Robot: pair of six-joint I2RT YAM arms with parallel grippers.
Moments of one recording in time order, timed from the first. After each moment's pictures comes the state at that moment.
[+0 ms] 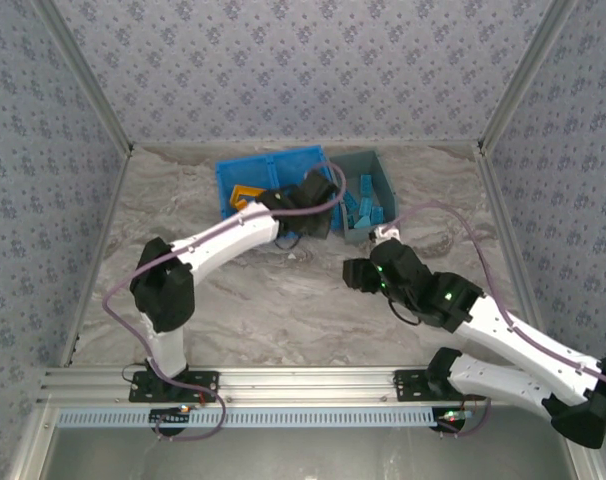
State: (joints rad) left arm -0.82 1.89 1.69 -0.74 -0.19 -0.40; right arm 0.90 0.90 0.86 -0.61 0.29 0.62
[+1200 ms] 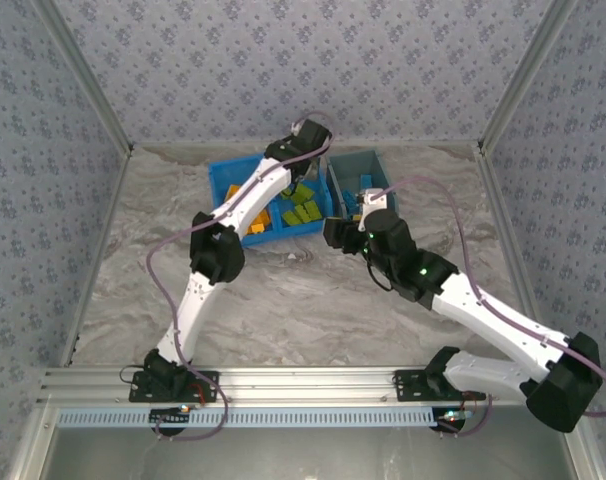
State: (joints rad) left arm -0.63 2.46 2.53 -0.96 -0.41 -0.37; right arm 0.76 1.06 0.89 -0.24 0.25 0.50
